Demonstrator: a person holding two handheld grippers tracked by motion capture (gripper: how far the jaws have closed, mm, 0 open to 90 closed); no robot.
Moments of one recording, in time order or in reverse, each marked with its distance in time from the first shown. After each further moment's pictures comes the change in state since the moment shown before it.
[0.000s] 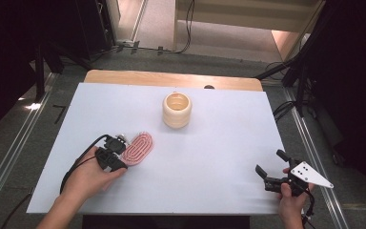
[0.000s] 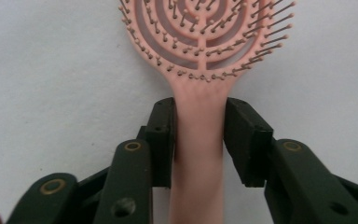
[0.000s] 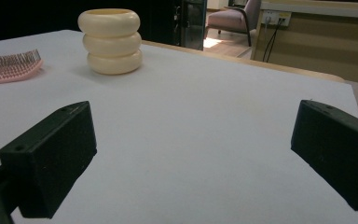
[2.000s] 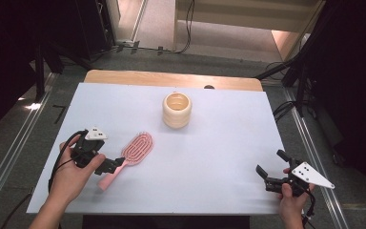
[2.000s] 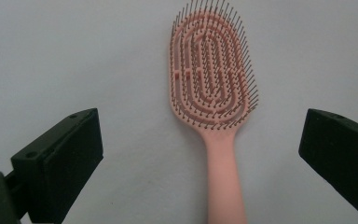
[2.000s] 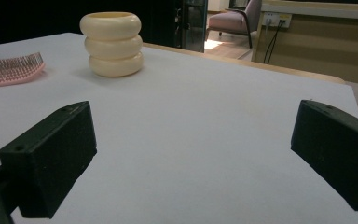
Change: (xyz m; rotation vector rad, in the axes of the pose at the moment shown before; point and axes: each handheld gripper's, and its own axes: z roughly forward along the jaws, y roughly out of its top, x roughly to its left) left arm 0.024 -0.035 -0.045 -0.461 -0.035 0.080; right arm -0.001 0.000 -0.002 -0.007 0.003 0.006
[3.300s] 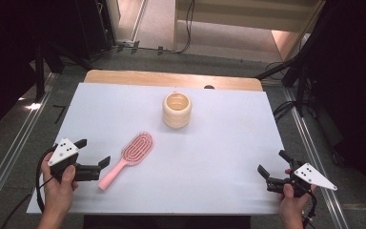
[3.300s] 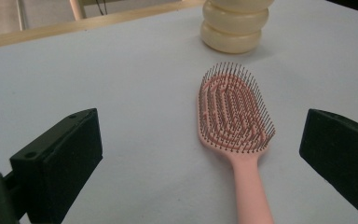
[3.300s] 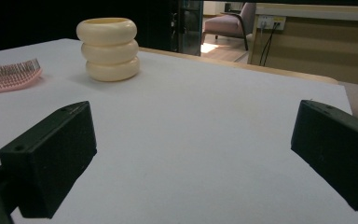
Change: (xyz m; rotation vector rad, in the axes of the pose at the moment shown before) left arm 0.015 -0.058 -0.021 -0.428 0.074 -0.049; right arm -0.001 -0.001 -0.004 -0.019 -0.013 0.014
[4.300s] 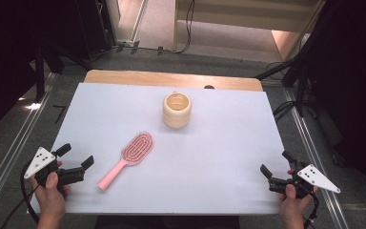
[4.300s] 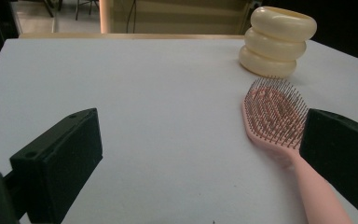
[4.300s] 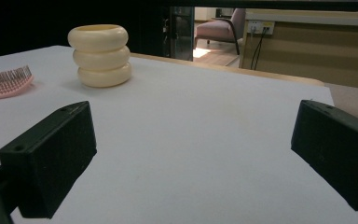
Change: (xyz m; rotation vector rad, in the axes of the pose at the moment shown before) left arm 0.040 -0.057 -0.010 -0.195 0.054 -0.137; right arm -0.002 0.000 -0.005 -0.021 -0.031 0.013
